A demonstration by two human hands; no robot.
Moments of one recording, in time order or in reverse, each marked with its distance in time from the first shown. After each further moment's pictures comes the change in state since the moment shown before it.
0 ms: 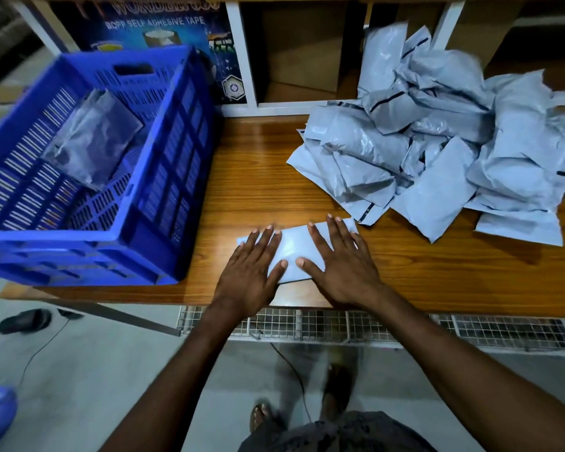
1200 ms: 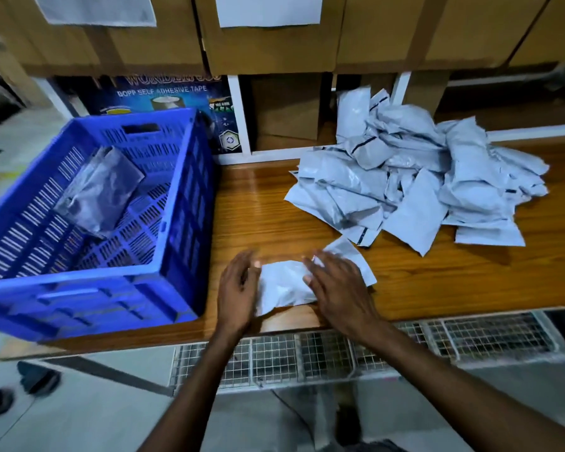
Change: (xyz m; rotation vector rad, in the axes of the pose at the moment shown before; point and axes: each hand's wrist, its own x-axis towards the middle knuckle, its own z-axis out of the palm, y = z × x) left_hand 0.002 -0.039 -0.022 -0.748 0.423 -0.202; right_hand -0.027 -0.054 -0.011 0.081 0.407 -0.072
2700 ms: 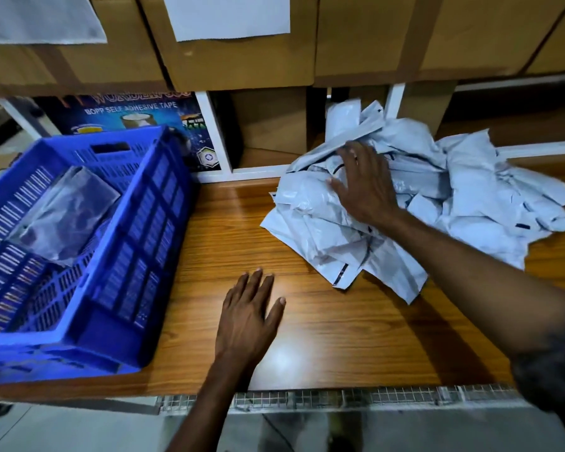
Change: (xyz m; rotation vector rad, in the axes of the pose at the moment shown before) left_hand 0.028 0.039 0.096 0.748 -0.208 0.105; right_hand 0.228 0.180 -0.083 -0.152 0.278 0.011
